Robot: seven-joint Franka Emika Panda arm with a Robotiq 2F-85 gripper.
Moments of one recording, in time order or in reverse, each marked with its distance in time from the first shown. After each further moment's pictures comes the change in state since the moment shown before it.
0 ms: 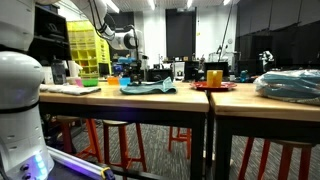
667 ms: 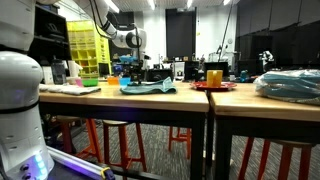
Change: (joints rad) arm -0.038 0.000 -0.001 0.018 0.081 -0.069 -0.049
